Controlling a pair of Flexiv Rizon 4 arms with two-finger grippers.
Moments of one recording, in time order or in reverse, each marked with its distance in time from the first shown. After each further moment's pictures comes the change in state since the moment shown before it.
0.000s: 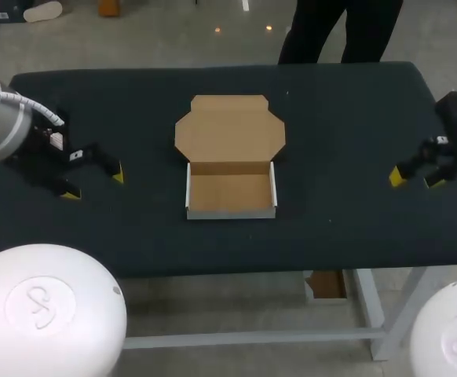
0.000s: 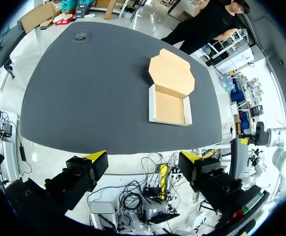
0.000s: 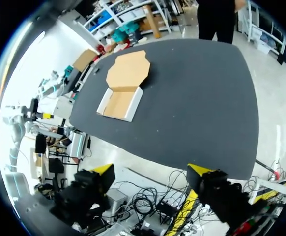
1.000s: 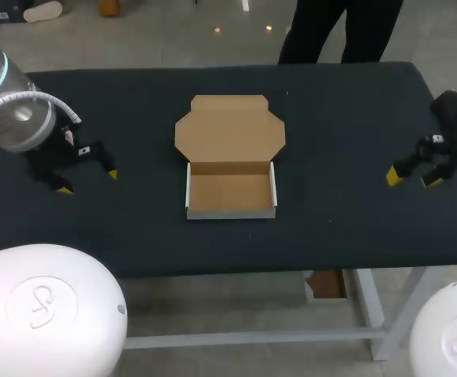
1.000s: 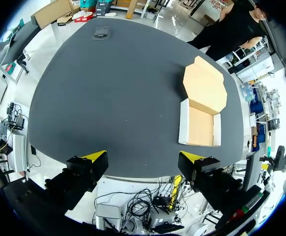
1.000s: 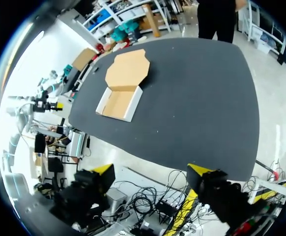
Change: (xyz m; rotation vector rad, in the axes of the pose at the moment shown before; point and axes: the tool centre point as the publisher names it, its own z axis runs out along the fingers) left arm -0.060 -0.056 0.060 0.007 -0.182 -0.093; right arm 0.000 0.004 0.003 0.010 -0.005 -0.003
